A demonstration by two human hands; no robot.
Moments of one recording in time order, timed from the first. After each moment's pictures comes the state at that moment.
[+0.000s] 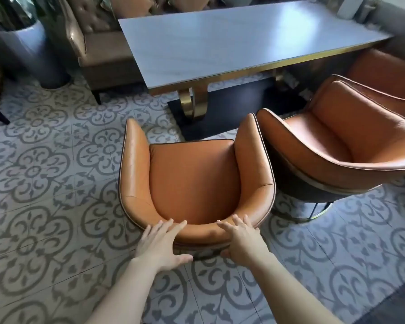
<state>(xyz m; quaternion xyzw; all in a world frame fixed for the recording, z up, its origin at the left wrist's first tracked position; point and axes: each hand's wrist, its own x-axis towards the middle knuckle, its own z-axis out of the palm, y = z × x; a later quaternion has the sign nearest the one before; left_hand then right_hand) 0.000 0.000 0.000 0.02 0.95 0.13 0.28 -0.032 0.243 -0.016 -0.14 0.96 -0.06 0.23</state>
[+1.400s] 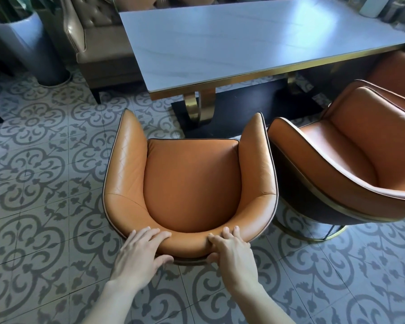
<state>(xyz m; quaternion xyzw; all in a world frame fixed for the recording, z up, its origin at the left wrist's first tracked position) -0.087 -0.060 -0.058 0.01 0.98 0.16 0.10 -0.114 0.179 -0.044 -0.10 0.97 -0.13 0.18</state>
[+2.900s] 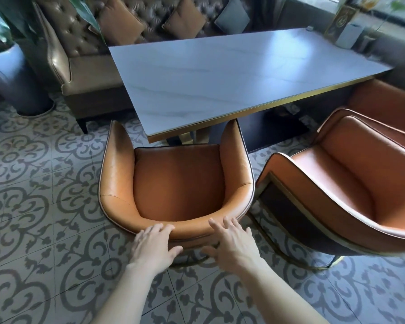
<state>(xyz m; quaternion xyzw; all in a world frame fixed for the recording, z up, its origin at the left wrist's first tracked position) -0.286 -0.100 -0.010 -0.01 0.97 0.15 0.17 -0.295 0.118 0.012 -0.08 0.97 -0.10 0.20</state>
